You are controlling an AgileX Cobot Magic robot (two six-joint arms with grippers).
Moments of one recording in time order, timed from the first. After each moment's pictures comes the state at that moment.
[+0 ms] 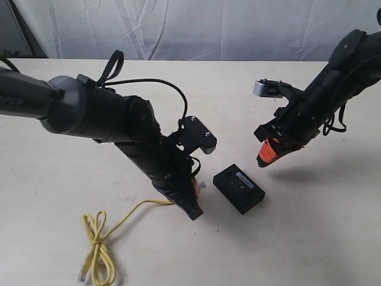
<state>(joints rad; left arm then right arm) -0.72 1.98 -1.09 -0.56 0.48 0.80 0.14 2.02 -1.23 0.62 1.03 -0.78</state>
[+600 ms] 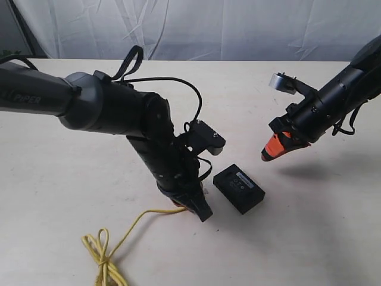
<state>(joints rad) -0.75 2.01 -1.18 -0.44 0.62 0.56 0.04 2.05 -1.23 0.77 1.09 -0.95</state>
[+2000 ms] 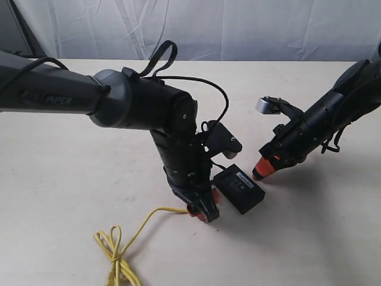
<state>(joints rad) -0.81 2.07 -1.32 -0.22 0.74 0.43 0.08 2.11 -1.14 0.81 0.99 -1.11</state>
